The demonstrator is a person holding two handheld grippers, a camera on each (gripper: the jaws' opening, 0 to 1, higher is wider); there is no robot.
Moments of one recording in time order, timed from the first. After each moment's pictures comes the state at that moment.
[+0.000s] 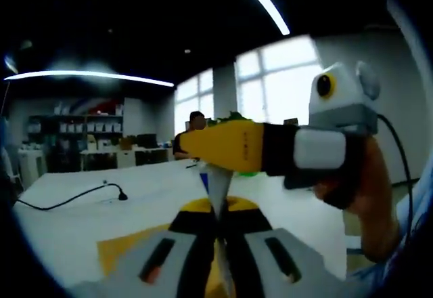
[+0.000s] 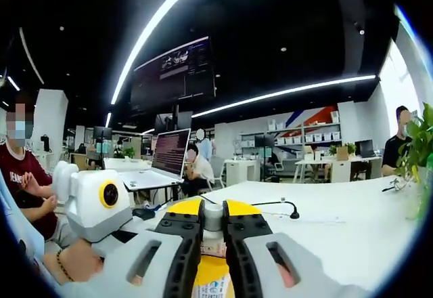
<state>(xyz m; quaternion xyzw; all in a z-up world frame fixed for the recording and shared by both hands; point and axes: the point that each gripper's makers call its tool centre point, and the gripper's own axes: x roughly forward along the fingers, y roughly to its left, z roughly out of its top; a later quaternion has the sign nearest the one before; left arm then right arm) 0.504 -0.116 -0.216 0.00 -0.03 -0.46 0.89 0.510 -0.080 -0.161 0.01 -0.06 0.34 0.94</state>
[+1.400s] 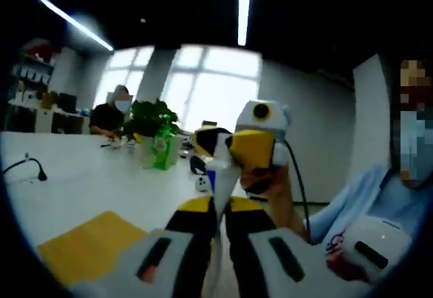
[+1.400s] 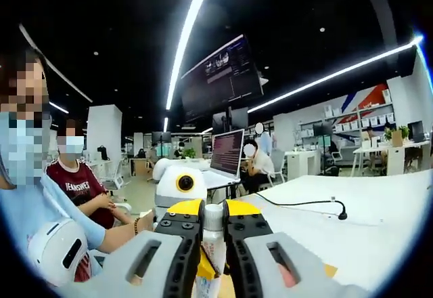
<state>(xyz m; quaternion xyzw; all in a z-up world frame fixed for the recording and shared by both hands) 0.463 -0.124 -0.192 -0.08 0.06 -0.70 0.70 0.478 -0.078 -0.141 0.04 -0.02 0.53 0.84</state>
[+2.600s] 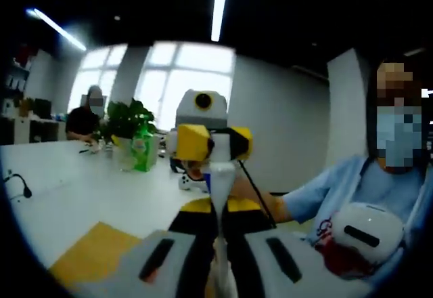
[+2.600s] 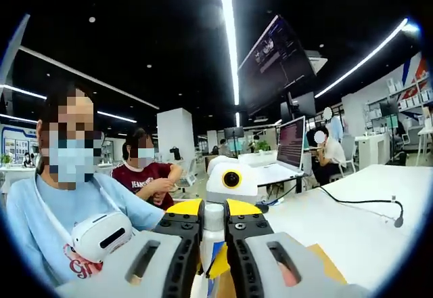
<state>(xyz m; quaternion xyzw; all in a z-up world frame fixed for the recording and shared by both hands) 0.462 -0.122 -0.194 -0.07 0.05 -0.77 0.63 0.465 -0.063 -0.151 0.06 0.00 0.73 0.68</state>
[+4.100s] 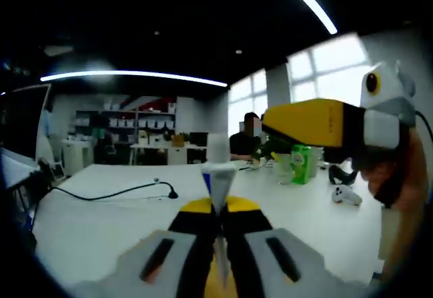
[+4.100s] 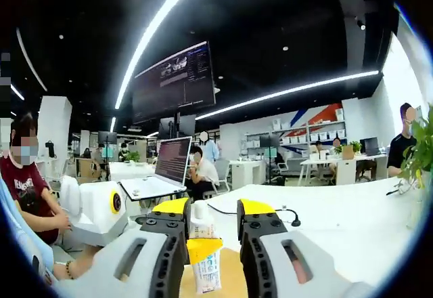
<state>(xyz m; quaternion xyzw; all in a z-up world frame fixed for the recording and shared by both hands) 0.548 -0.072 -0.200 0.00 -0.02 -0.28 0.96 0.525 -0.085 -0.132 0.02 -0.05 0.35 0.94</state>
